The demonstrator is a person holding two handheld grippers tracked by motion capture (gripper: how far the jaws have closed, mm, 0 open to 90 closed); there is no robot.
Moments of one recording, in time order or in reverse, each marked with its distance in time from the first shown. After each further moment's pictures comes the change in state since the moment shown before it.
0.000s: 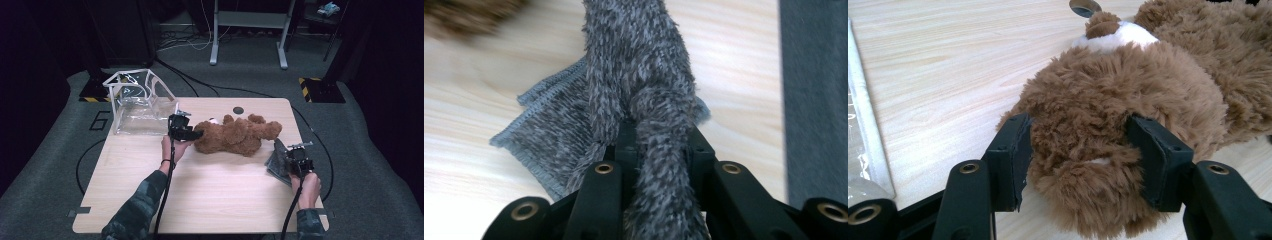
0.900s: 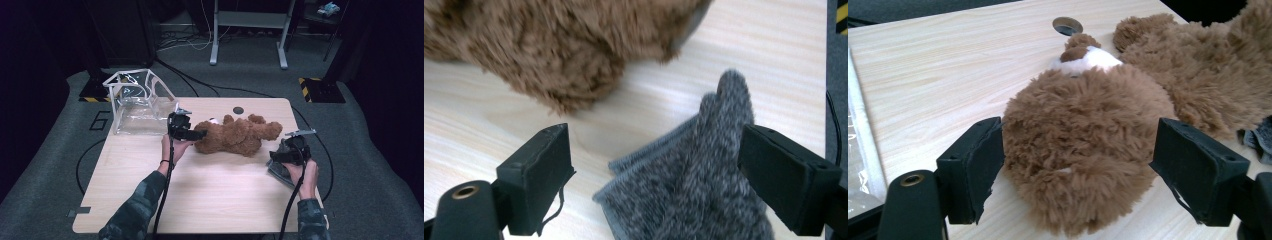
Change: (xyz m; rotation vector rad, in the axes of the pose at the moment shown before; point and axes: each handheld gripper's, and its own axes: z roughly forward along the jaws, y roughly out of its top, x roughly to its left) left arm -0.014 0.008 -0.017 -0.039 -0.027 0.032; right arm 0.005 0.037 -0.026 -0.148 0.241 -0.068
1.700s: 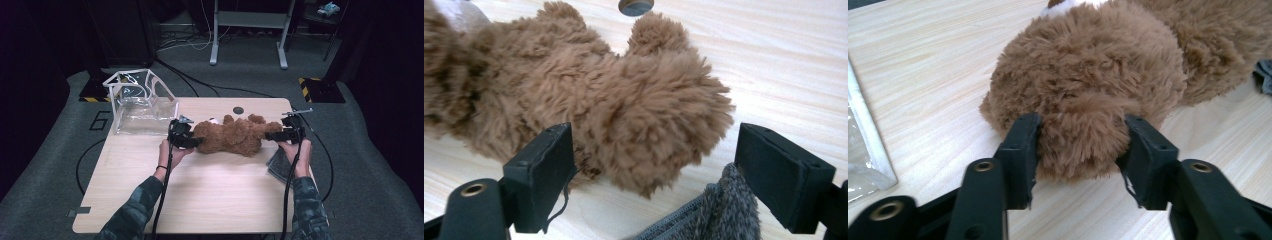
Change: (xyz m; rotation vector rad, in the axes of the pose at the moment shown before) left arm -0.004 -0.020 0.001 0.087 0.021 0.122; right arm -0.015 0.059 0.025 -0.008 0.080 0.047
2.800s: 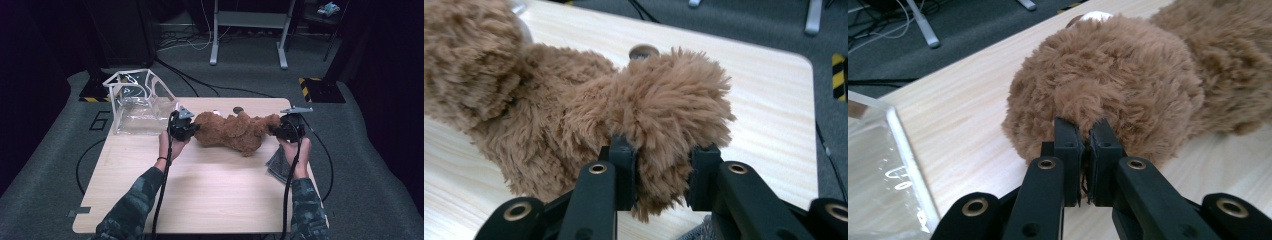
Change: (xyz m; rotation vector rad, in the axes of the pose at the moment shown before) left arm 0.009 0.022 -0.006 -0.135 0.064 0.108; right arm 0.024 0.007 -0.027 -0.163 -0.036 -0.111
